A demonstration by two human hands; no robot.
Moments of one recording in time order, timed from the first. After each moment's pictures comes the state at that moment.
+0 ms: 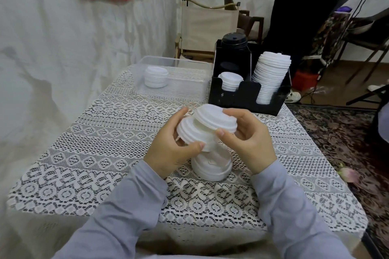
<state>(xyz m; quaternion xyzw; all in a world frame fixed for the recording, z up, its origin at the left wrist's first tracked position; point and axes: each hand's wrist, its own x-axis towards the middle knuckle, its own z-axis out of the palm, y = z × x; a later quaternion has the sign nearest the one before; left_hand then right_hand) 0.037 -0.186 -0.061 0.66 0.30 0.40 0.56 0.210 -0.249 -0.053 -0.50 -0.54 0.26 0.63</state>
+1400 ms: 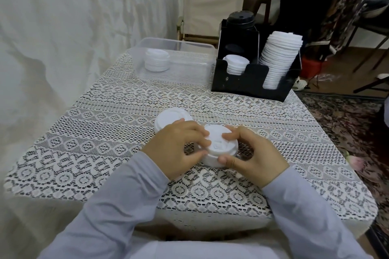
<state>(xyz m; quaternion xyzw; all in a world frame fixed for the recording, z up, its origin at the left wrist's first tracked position) 0.026 -0.197 -0.068 0.90 0.23 0.30 0.20 0.213 -0.284 -0.077 -0.67 -0.61 0.23 0.35</state>
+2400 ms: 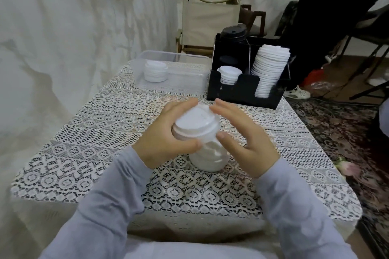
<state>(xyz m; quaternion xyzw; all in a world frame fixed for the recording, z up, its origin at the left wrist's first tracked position) 0.024 -0.196 -0.031 0.79 0.29 0.32 0.43 0.211 -0.275 -0.048 -0.53 -0.70 0.13 0.46</state>
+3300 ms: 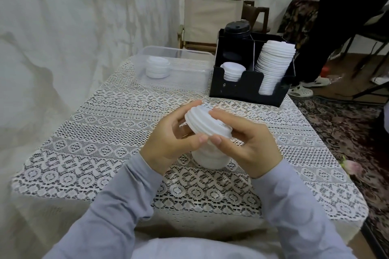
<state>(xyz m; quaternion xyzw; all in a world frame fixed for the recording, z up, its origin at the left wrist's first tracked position) 0.034 -0.201 -0.054 0.62 0.20 0.39 0.65 0.197 -0.275 -0.050 -0.50 -0.65 0.20 0.54</state>
